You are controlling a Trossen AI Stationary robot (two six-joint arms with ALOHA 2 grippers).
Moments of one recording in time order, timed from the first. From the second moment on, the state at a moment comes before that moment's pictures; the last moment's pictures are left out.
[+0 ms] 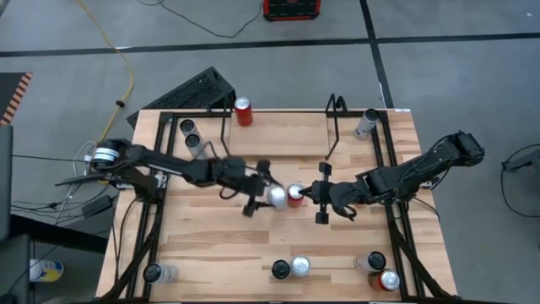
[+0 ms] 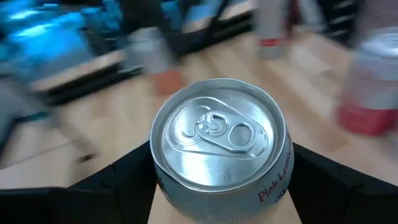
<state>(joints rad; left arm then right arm) 0.02 1.53 0.90 0.35 0.11 0.32 0.34 1.25 0.88 -0.22 0.47 0.11</state>
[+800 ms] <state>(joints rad) 0.49 1.76 1.11 0.23 0.17 0.35 0.31 1.25 0.88 -0.19 0.47 0.10</state>
